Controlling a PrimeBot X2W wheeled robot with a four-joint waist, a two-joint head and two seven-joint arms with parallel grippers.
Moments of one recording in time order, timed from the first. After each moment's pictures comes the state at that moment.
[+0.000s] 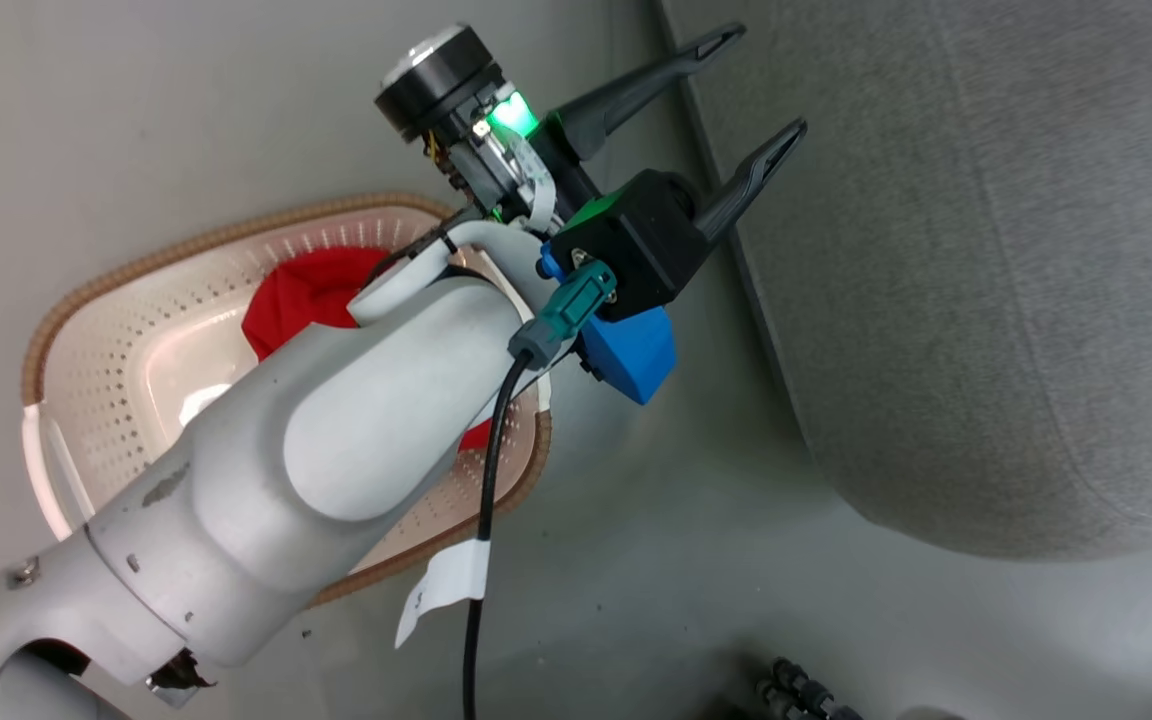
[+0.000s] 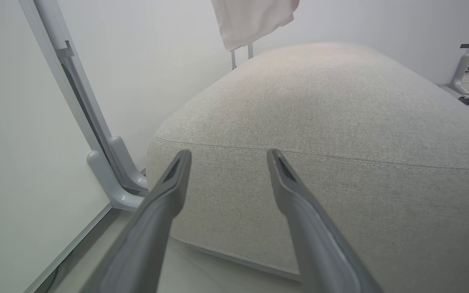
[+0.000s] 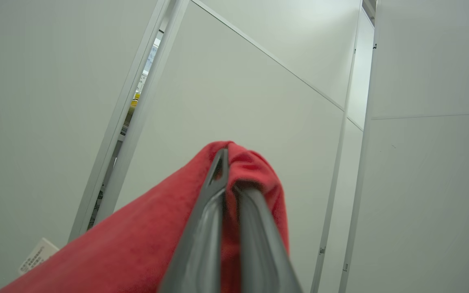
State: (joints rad) left arm -1.06 0.21 -1.00 0.39 -0.28 -0.08 -0.17; right arm -1.01 -0.27 -0.54 -0.01 0.08 0.13 -0.26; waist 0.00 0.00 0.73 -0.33
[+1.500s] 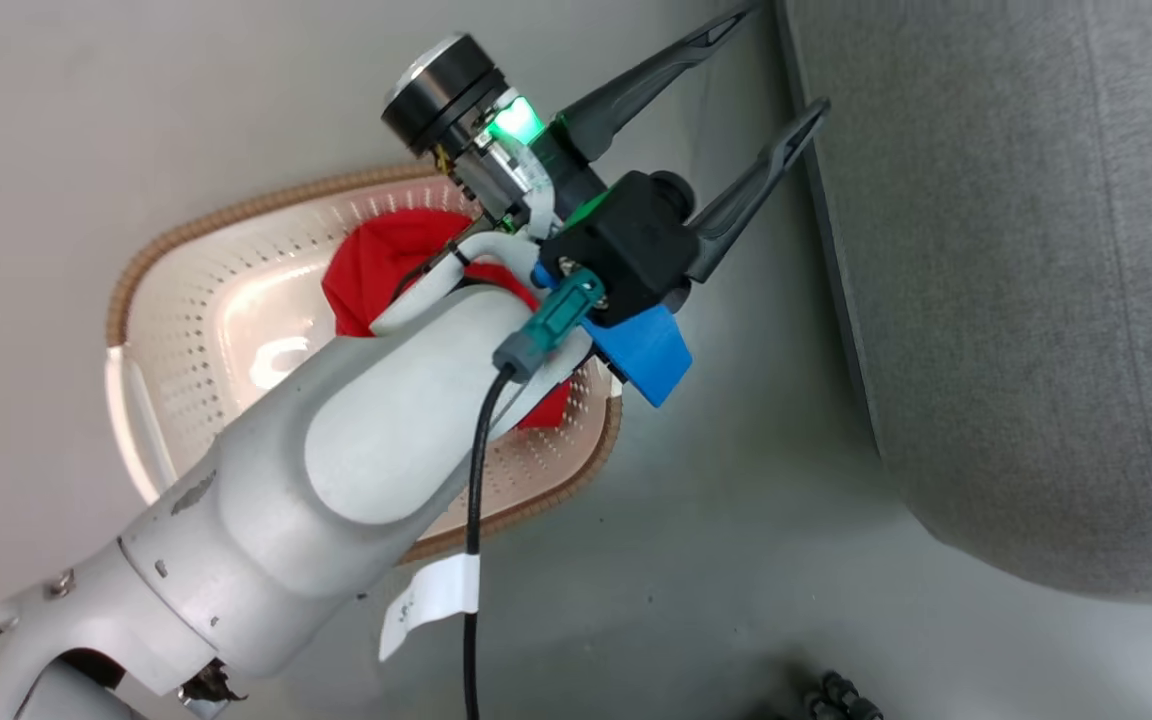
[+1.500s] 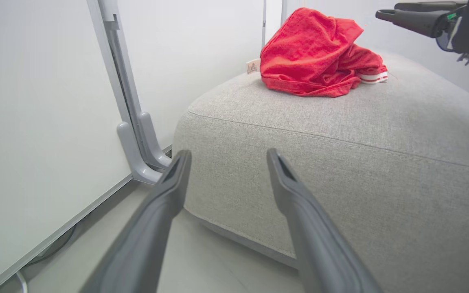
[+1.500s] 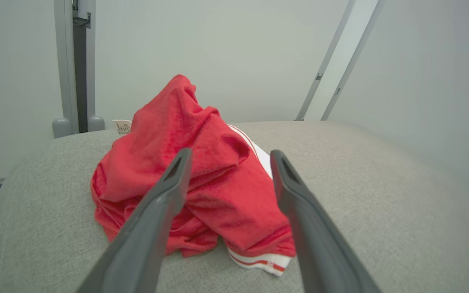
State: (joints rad) left arm -1.06 0.18 -0.99 0.40 -0.32 -0.03 -0.25; right arm -0.63 -0.17 -0.65 0.21 0.05 0.13 -0.26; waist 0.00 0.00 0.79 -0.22
